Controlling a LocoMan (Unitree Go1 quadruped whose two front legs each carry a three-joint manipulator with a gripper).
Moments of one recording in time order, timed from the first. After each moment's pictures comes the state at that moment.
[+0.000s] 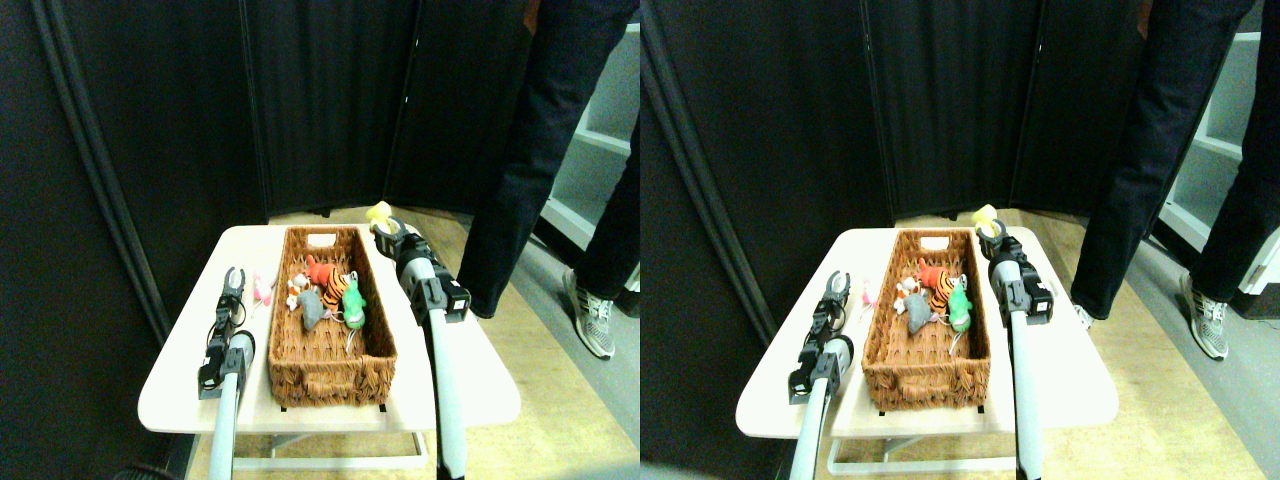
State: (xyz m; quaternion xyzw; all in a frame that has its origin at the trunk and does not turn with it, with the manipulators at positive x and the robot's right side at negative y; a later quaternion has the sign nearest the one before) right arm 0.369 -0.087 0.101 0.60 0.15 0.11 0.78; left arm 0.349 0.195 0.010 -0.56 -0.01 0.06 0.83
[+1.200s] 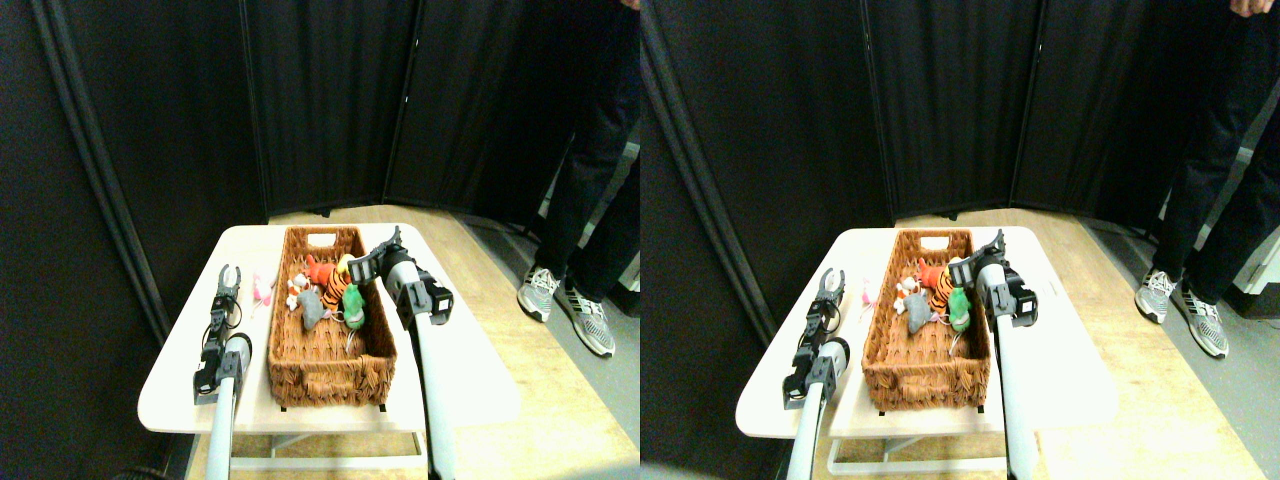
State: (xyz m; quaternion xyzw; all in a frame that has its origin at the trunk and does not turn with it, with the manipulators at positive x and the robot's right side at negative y) right arm 0.363 -0.069 0.085 0.60 0.18 0.10 0.77; left arm 0.345 0.200 0.019 -0.56 -0.03 0.06 0.83
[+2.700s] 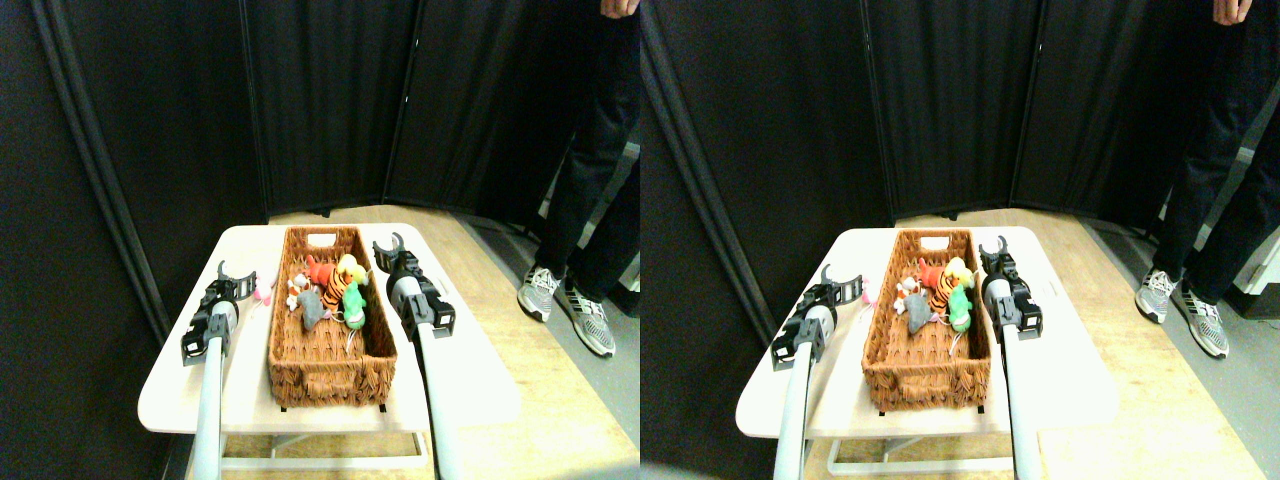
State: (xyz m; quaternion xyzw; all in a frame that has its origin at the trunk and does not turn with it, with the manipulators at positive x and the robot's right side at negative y) right arm 0.376 -0.104 0.070 0.59 0.10 0.01 0.80; left arm 0.362 0.194 0.007 -0.64 0.17 0.01 0.75
